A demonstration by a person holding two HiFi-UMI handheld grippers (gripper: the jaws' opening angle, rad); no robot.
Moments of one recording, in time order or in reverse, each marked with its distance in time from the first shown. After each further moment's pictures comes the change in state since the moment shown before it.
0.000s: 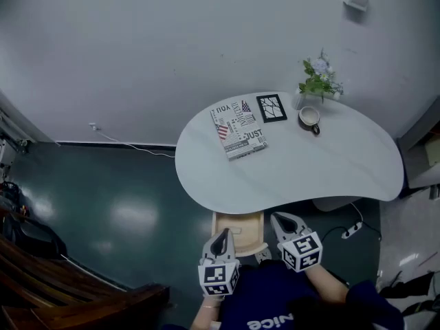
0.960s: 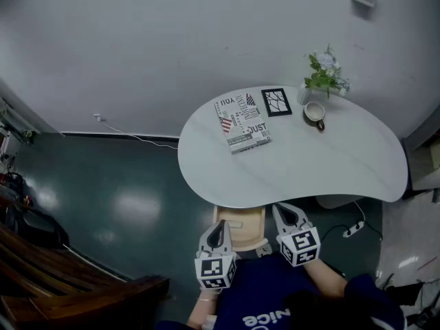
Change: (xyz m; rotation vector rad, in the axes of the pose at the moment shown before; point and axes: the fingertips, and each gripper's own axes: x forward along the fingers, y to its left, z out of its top) left arm 0.001 0.009 0.008 0.015 -0.030 0.057; right arm 0.006 -0.011 0.011 -0.061 -0.058 -0.031
